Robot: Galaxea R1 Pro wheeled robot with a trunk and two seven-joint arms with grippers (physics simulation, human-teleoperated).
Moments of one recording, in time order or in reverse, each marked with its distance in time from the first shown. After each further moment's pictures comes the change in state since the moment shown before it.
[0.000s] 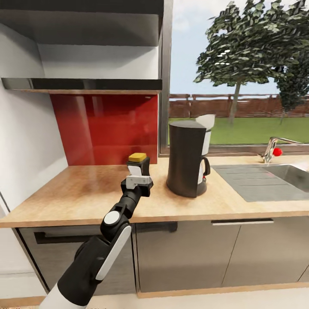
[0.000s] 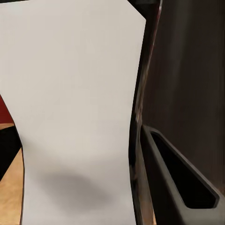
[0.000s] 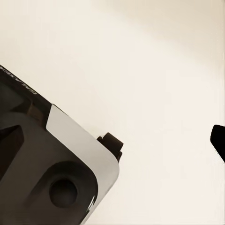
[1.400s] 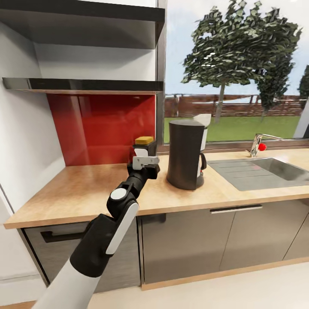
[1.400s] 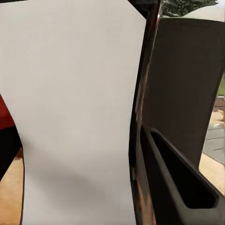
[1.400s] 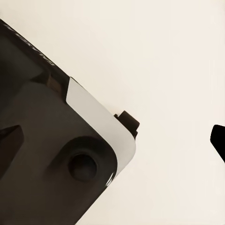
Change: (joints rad) left arm -0.153 -0.088 0.023 0.003 0.003 0.151 0.000; right arm 0.004 0.036 0.008 0.008 0.087 0.096 0.001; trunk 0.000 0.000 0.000
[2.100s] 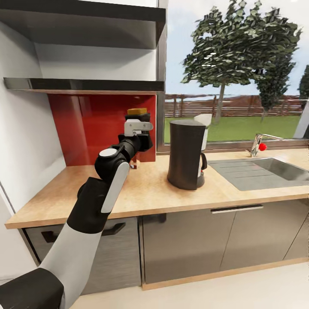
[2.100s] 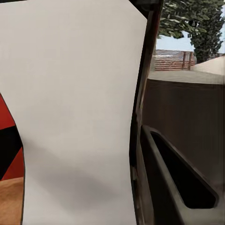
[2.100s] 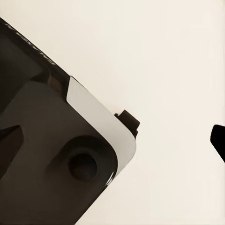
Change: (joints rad) left arm -0.263 -0.025 0.116 -0.005 0.005 0.262 -0.012; right arm 0.000 0.001 0.004 0.000 -0.001 0.003 0.000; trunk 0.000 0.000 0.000
